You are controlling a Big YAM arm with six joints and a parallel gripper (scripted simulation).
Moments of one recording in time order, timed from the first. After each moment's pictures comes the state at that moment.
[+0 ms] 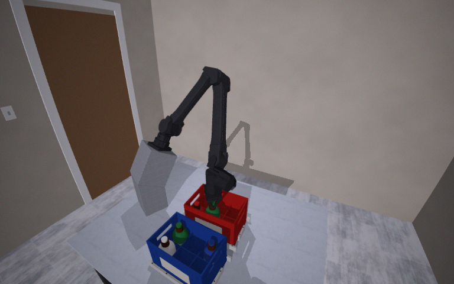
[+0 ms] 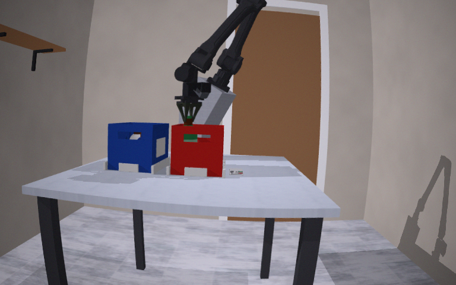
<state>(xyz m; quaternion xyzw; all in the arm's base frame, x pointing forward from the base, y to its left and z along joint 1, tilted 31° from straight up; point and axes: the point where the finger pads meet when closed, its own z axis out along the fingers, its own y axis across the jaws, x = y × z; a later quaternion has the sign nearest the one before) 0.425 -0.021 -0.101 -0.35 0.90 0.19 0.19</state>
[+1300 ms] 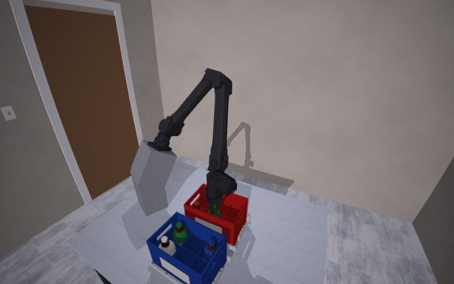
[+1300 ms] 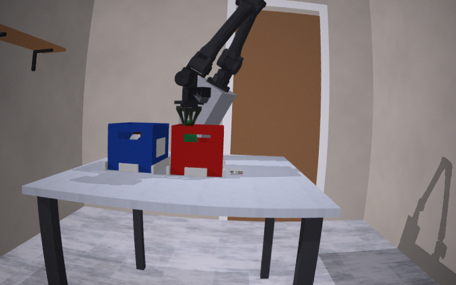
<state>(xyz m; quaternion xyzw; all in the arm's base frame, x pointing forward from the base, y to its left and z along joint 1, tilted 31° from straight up) 0.434 -0.013 -0.116 -0.35 0.90 0.18 0.19</state>
